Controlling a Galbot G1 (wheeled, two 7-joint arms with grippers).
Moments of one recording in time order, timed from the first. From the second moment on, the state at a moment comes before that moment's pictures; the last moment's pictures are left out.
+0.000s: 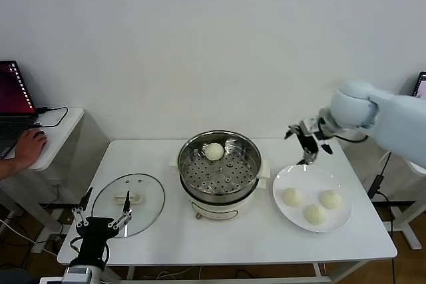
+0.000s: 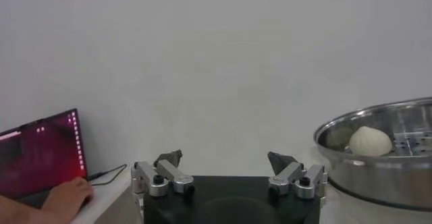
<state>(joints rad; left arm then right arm) 1.76 -1.24 -0.61 -2.28 0.00 0.05 -0.21 0.55 0.55 -1.26 1.54 0.14 -0.24 -0.98</state>
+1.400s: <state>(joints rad) 1.75 -1.26 -0.62 -2.24 0.01 0.05 -0.22 -0.01 0.73 -0.91 1.27 -0.09 -0.26 -0.94</state>
